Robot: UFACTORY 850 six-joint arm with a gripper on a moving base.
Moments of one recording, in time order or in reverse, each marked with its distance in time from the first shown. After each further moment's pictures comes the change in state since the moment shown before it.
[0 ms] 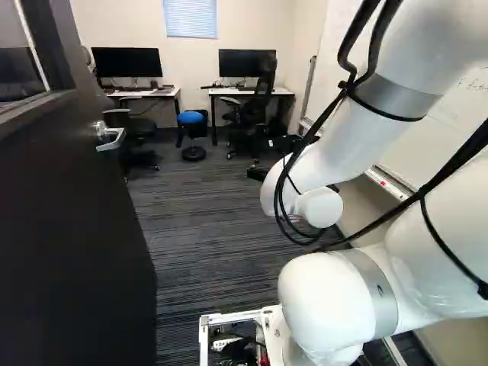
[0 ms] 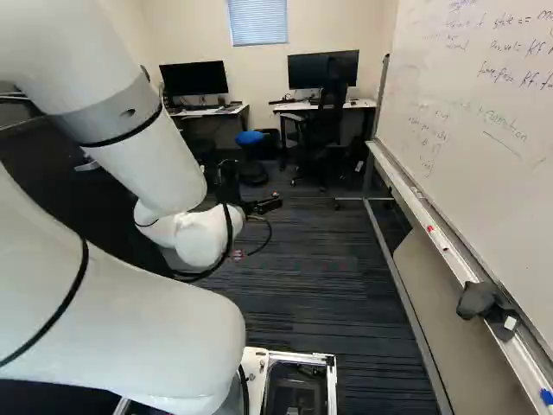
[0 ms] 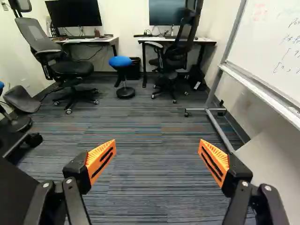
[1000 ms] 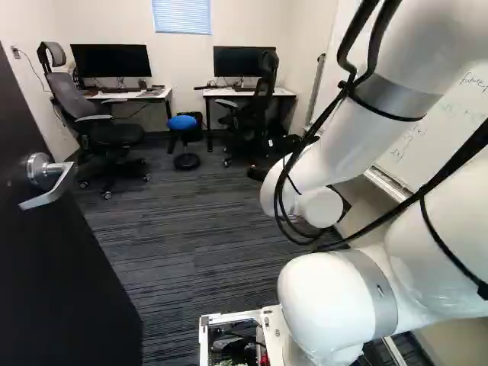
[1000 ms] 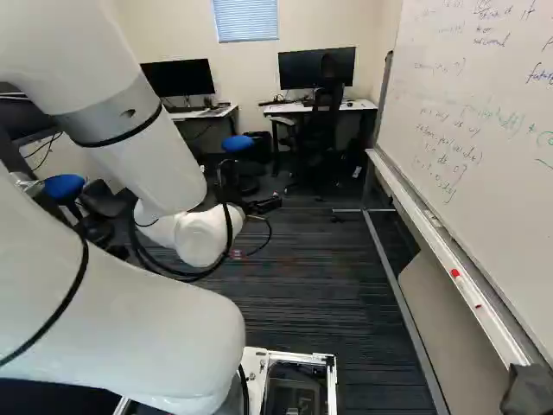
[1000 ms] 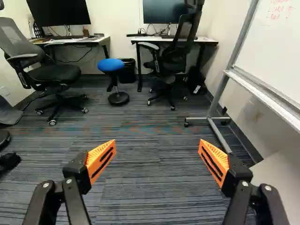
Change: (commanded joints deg) arm 0.0 0.0 0.0 0.0 0.0 0.0
